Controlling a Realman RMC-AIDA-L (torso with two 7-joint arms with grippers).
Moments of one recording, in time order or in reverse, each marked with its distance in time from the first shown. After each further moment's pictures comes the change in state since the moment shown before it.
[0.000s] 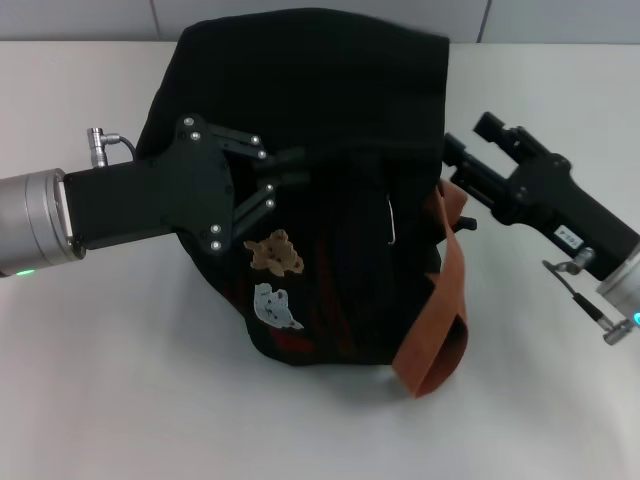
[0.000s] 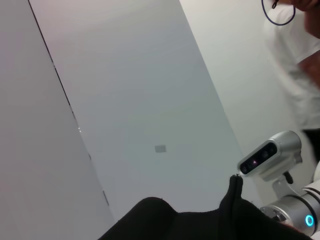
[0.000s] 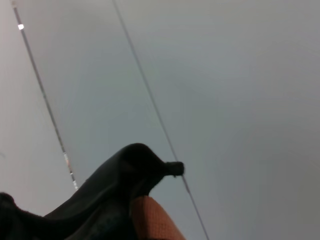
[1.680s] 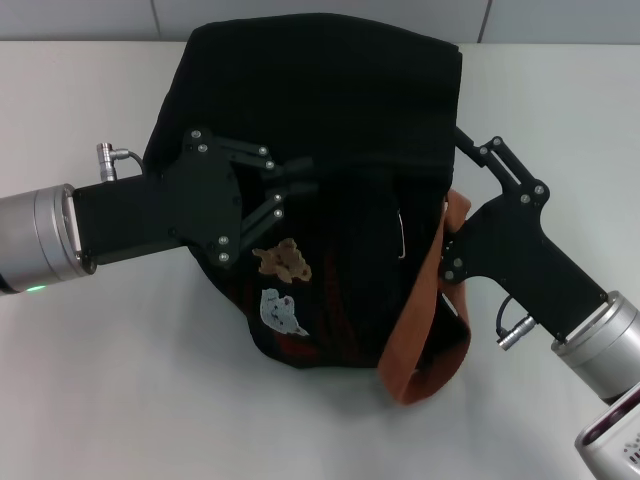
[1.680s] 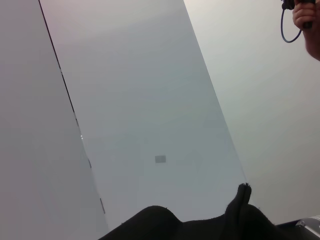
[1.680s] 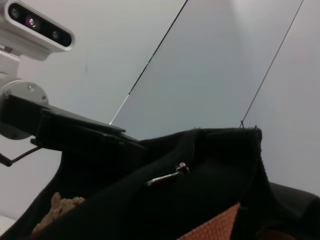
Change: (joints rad) left arm 0.005 -0.003 0.022 -0.062 -0.035 0.011 0.002; right arm -0.039 0.008 -0.003 0.252 -0.008 -0.101 -1.172
